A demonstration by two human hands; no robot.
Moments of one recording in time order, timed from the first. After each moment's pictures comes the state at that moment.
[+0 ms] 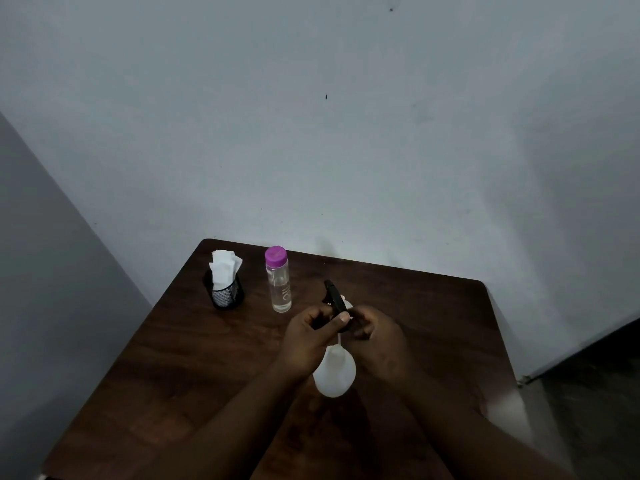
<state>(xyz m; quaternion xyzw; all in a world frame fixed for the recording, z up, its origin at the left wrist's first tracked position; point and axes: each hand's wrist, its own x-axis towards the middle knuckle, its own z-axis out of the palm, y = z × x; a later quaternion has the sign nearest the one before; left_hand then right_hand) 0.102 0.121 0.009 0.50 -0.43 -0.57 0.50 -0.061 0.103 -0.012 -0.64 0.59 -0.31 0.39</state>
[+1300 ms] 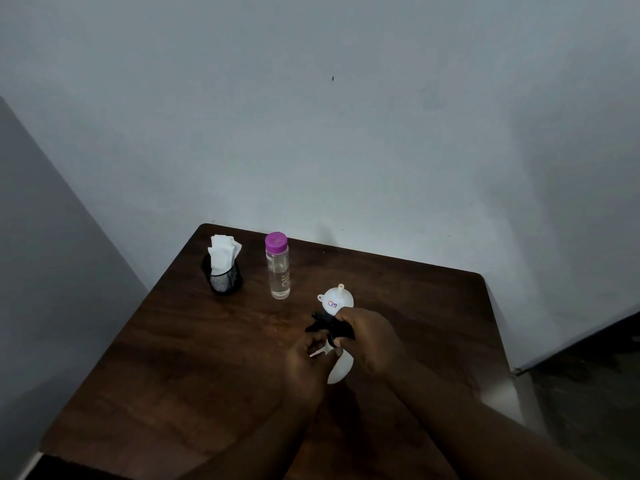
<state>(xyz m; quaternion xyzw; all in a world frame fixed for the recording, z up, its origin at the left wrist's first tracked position) 0.083 0.154 -0.089 0.66 -0.38 -0.44 0.48 -0.050 0.103 -0.008 -0.80 0.52 -0.15 0.24</state>
